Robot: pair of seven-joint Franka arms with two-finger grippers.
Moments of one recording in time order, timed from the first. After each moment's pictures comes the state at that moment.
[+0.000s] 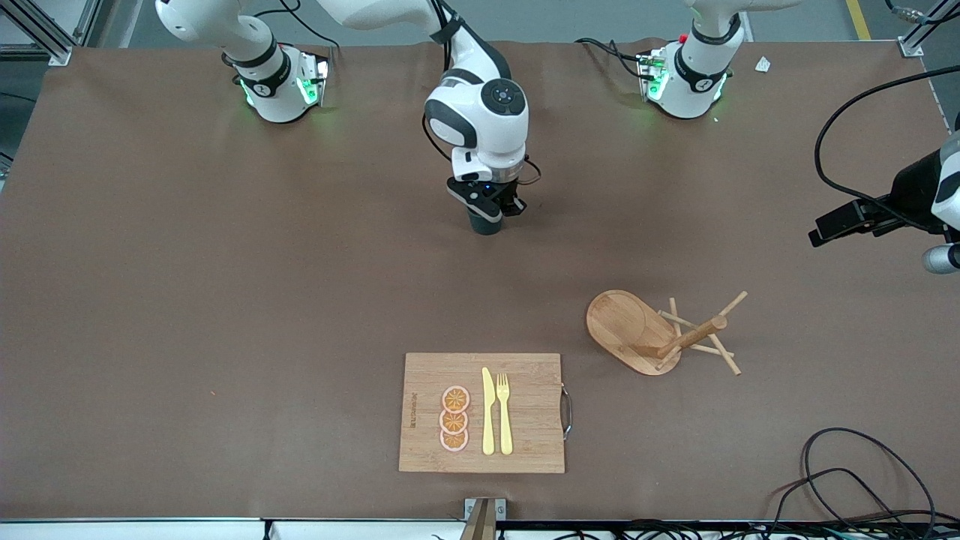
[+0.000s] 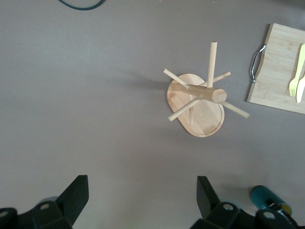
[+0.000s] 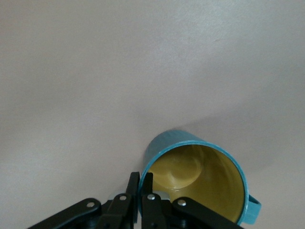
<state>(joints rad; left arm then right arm) 0.00 0.16 -0.05 -1.40 -0.07 1.54 -0.25 1.03 0.59 -0.05 -1.70 -0.06 2.32 1.70</state>
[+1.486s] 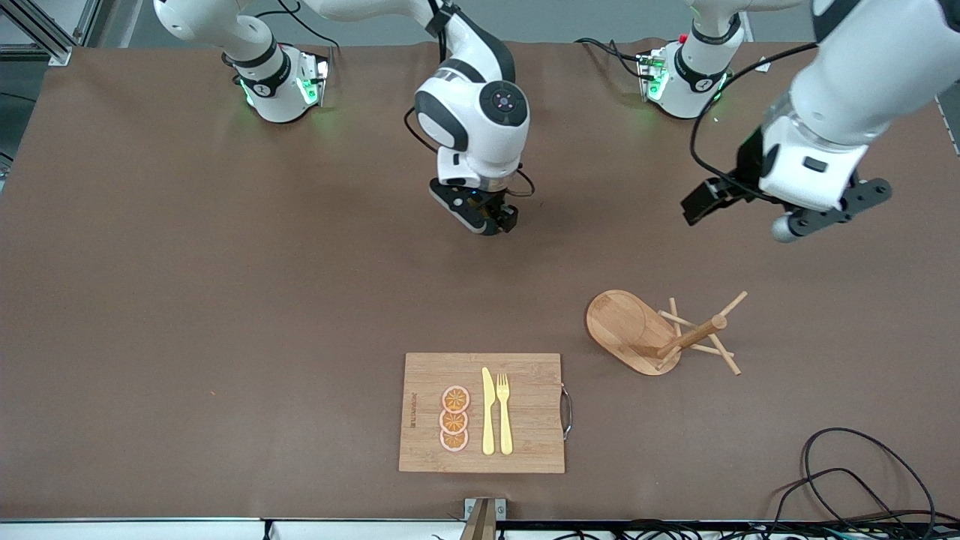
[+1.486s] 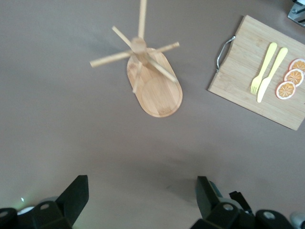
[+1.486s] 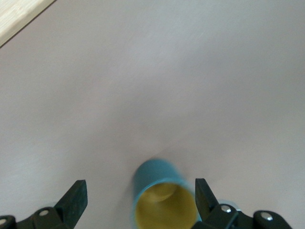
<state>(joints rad) -0.01 0.15 -0.40 -1.40 0.00 1.53 -0.81 0.94 0.52 -0.07 -1.53 -0.03 1.92 1.59</state>
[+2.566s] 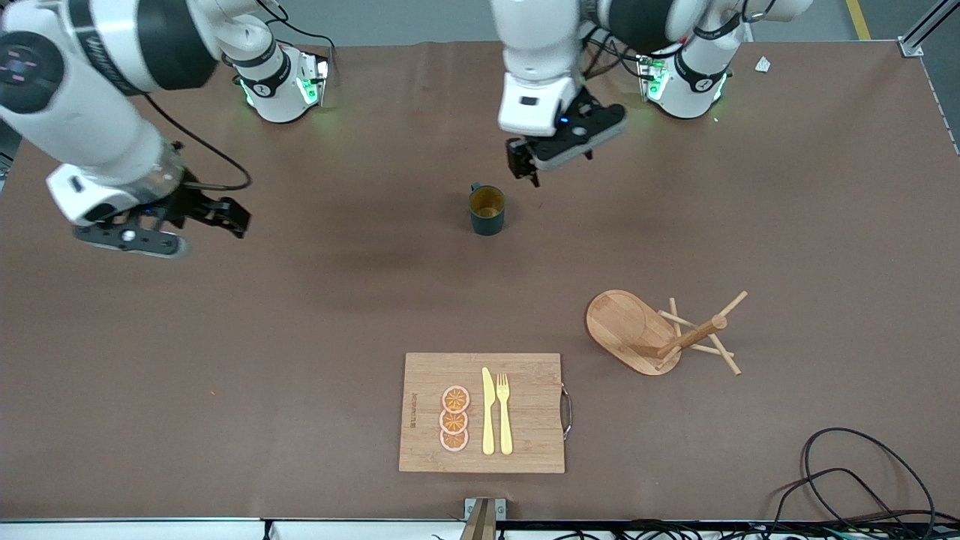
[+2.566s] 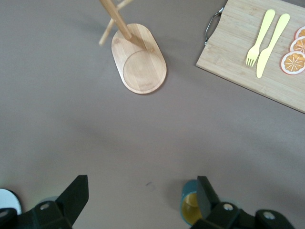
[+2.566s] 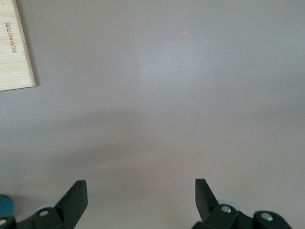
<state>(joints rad) -0.49 0.23 -0.46 -1.54 0.35 1.63 -1.43 0.29 0.02 -0.09 -1.72 -0.08 1.70 0.33</state>
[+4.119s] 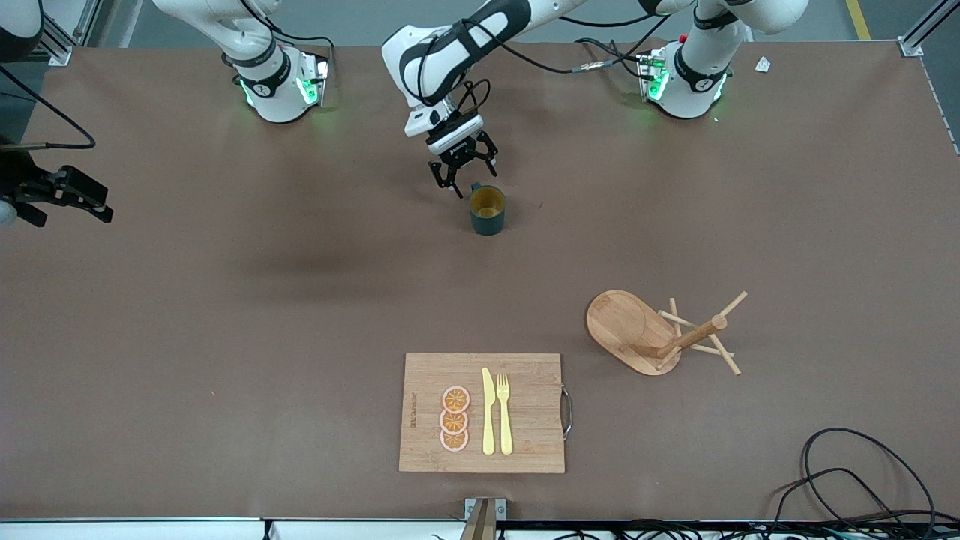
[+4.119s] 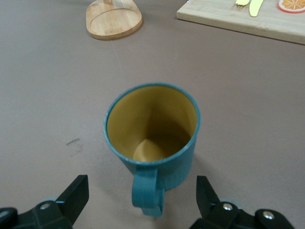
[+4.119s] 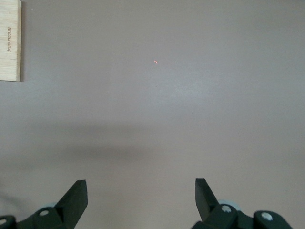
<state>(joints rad) -0.97 0.79 -0.45 -1.60 1.01 1.71 -2.37 0.00 -0.06 -0.08 -1.73 -0.01 1.73 -0.15</state>
